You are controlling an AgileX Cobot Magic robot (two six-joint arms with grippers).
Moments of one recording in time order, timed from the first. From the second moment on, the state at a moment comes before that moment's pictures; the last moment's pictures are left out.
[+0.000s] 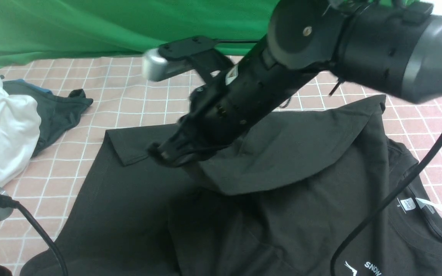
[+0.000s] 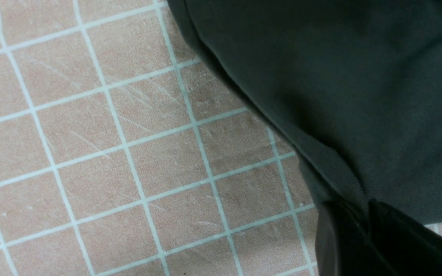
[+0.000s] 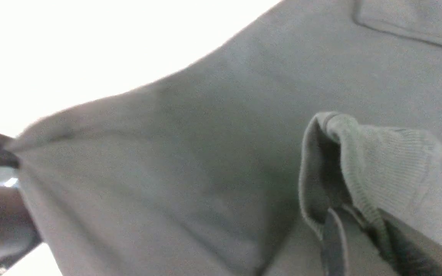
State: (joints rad) right arm 0.74 1.86 -1.62 0.49 0.91 -0.26; left arm -0.02 0.75 -0.62 -0.13 1.22 0.25
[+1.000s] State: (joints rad) right arm 0.85 1.93 -1.64 0.49 0.93 -0.16; left arm -0.02 0.75 -0.62 -0.13 1.22 0.25
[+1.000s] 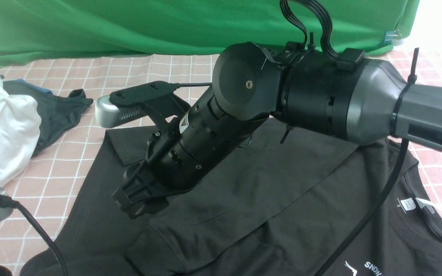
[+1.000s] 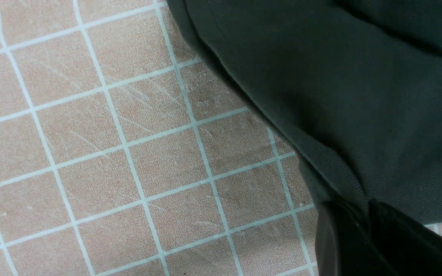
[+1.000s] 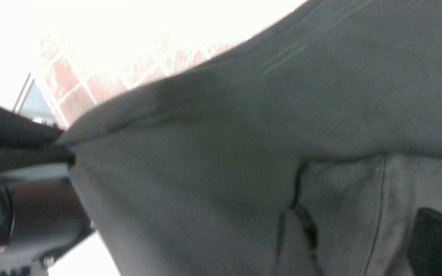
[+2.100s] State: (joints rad) right arm -0.10 1.91 -1.40 0.47 0.79 -0.15; left arm -0.02 0.75 -0.62 -0.13 1.22 0.25
